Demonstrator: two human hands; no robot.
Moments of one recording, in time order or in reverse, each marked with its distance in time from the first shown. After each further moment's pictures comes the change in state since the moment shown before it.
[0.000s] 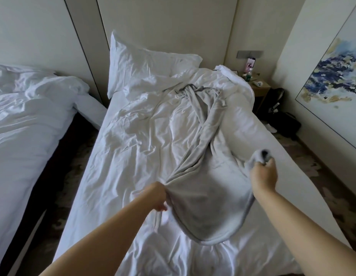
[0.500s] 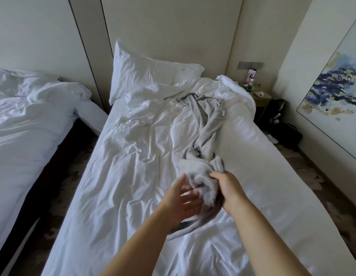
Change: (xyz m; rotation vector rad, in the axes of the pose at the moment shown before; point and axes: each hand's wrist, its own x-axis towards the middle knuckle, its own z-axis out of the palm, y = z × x) left_hand -0.027 0.054 0.022 -1.489 -0.381 -0.051; right_hand -0.045 -0.012 0.060 0.357 -0.740 0.234
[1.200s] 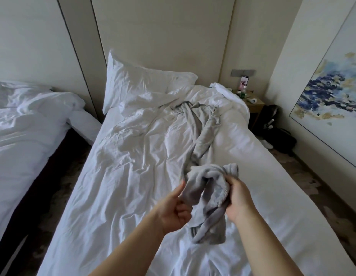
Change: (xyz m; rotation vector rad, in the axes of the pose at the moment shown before) left_hand 0.028 0.018 0.004 -0.150 -0.216 -0.161; right_hand 0.010 -0.013 -0.026 0.389 -0.060 -0.141
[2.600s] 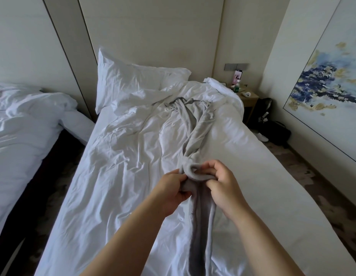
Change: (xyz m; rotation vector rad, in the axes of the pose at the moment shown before) left_hand -0.012 0.011 0.058 0.458 0.143 0.350; right_hand -0.041 -0.026 0.027 -0.689 -0.067 -0.309
